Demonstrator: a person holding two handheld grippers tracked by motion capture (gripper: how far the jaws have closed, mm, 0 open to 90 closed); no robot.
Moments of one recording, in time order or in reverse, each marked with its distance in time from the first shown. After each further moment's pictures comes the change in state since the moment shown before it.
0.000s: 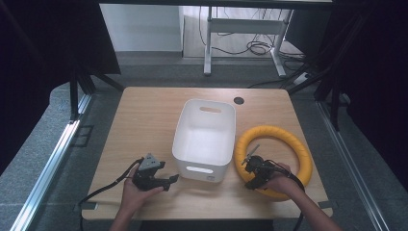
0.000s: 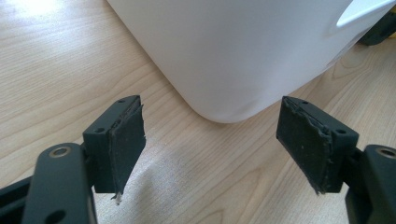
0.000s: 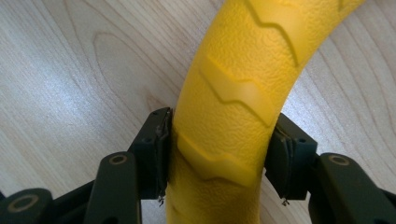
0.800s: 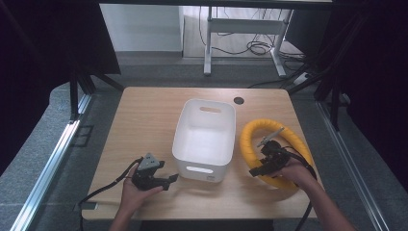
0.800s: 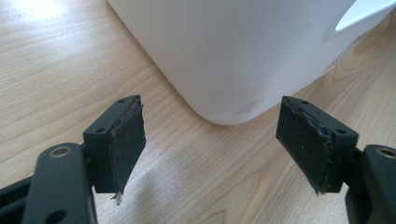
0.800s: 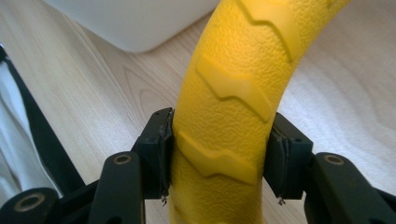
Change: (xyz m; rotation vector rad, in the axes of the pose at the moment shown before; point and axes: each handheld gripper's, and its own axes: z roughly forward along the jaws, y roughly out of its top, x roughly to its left) left arm 0.001 0.001 -0.001 -0.010 0.003 0.001; right arm -0.037 -0.012 -0.057 -0.240 0.180 0.122
